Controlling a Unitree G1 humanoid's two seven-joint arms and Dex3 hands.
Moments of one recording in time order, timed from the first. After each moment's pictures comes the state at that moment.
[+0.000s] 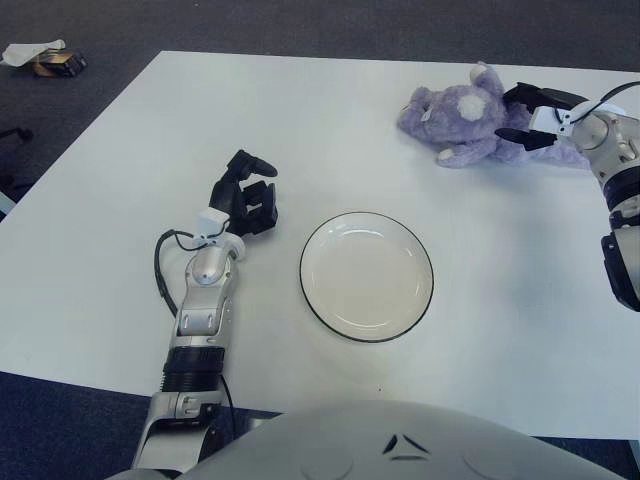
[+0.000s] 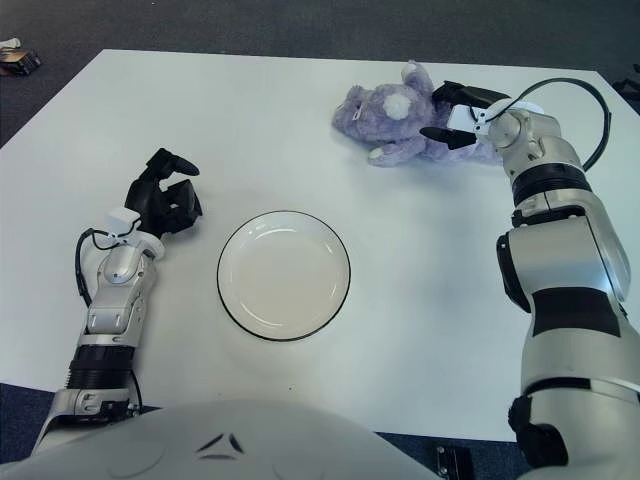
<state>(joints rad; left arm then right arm) -0.06 0.07 0.06 -0.01 -0.03 -0.12 -0.05 -1.10 -0.70 0.41 1.26 -0.61 -0.35 0.21</state>
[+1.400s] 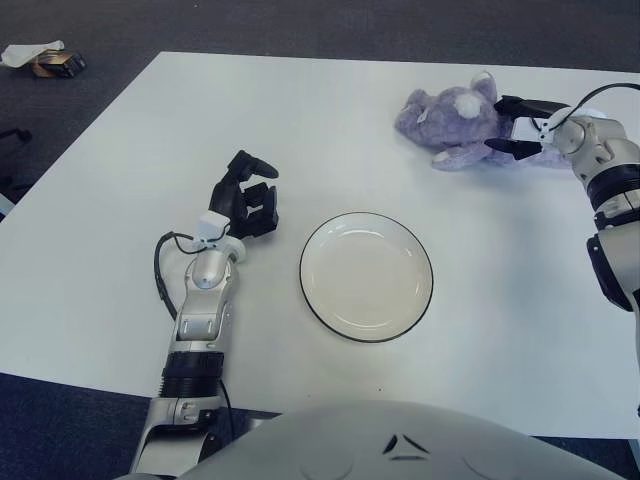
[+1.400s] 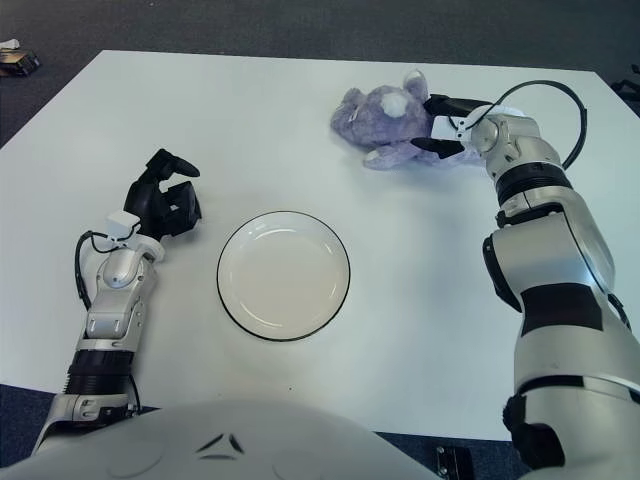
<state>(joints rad) -0.04 0.07 0.04 -0.03 -0.02 -0.16 -0.04 -1.12 -0.66 0.51 1.26 -0.66 -0.30 0.30</state>
